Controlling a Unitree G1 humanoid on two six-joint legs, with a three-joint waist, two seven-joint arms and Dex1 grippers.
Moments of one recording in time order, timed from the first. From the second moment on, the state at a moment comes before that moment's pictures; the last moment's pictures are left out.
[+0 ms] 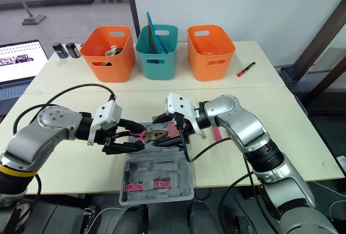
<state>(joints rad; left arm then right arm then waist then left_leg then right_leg) -0.48 0.83 -0.15 -0.31 -0.49 0.57 -1.22 -0.74 -0.55 0.35 -0.20 0.37 0.67 1.18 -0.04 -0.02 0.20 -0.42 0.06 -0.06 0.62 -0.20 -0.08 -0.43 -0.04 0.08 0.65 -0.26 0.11</state>
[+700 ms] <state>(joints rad) -0.40 0.84 -0.01 -0.25 -0.48 0.52 -1.19 -0.71 -0.52 0.34 -0.12 0.34 0.59 1.15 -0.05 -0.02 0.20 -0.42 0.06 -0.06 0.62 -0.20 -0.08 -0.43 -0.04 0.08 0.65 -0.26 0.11</state>
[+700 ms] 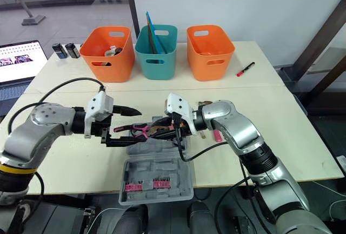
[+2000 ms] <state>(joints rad) 0.27 0.90 0.48 -0.44 -0.58 0.56 -1.10 -0.83 -0.29 0.44 0.62 0.01 0.06 1.25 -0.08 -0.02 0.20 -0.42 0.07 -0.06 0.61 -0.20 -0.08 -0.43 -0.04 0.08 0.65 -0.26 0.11</state>
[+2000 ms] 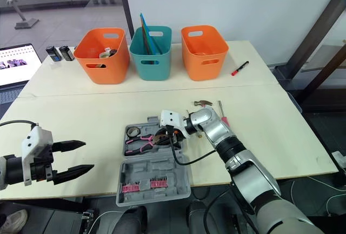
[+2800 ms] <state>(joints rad) 0.19 0.82 0.37 -0.38 -0.46 0.40 -1.00 -0.73 -0.27 0.35 0.45 0.12 0.23 1.26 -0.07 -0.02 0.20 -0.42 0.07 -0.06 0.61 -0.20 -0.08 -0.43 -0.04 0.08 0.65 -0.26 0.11</state>
